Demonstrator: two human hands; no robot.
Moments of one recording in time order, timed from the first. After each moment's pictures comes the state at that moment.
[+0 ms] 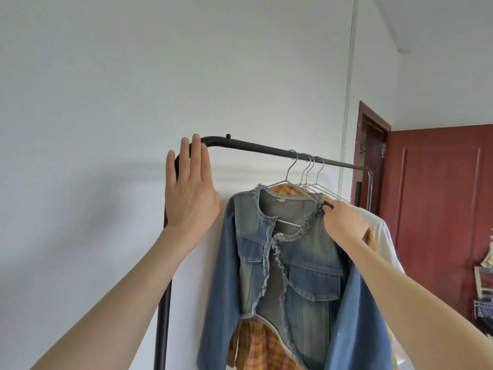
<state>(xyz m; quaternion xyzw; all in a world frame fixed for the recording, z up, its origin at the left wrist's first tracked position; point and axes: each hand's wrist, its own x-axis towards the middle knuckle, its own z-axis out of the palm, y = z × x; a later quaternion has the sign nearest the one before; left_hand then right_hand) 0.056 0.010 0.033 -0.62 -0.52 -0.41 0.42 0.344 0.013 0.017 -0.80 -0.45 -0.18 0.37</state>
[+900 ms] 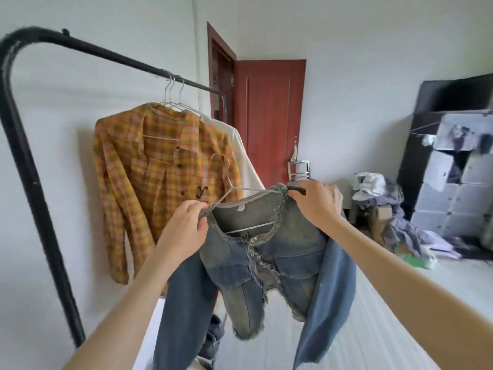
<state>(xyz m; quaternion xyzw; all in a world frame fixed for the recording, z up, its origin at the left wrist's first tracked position) 0.147 -0.106 -0.142 -0.90 -0.24 -0.34 -0.11 0.332 -0.287 -0.086 -0.87 -0.34 -0.23 0.26</state>
